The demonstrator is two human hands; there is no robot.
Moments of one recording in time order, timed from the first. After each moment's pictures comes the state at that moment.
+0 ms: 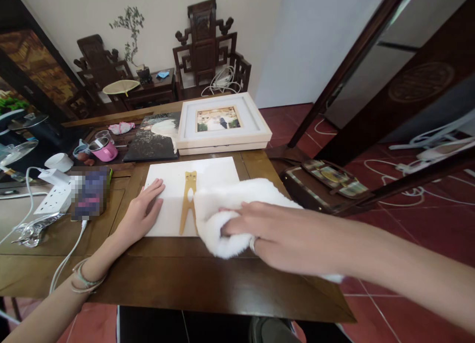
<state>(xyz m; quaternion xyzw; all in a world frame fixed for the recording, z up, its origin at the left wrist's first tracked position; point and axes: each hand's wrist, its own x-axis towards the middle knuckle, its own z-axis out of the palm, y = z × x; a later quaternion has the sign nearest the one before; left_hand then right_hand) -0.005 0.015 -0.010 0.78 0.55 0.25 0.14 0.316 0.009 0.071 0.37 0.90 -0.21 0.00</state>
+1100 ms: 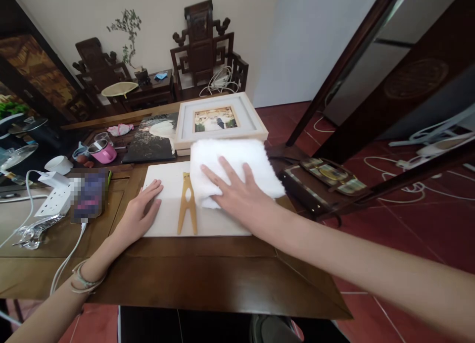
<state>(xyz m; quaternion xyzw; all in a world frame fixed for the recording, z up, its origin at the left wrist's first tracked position) -0.005 0.015 -0.008 0.78 0.55 0.26 0.15 0.284 0.038 0.030 0.36 0.92 0.12 -0.02</state>
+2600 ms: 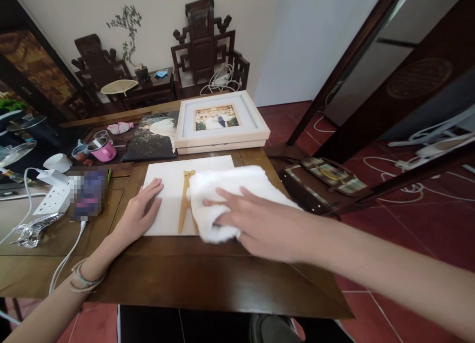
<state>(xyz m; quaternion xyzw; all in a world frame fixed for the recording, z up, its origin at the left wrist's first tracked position) -0.005 0.015 -0.009 0.78 0.55 0.25 0.14 0.301 0.019 0.059 0.28 0.94 -0.18 0.00</state>
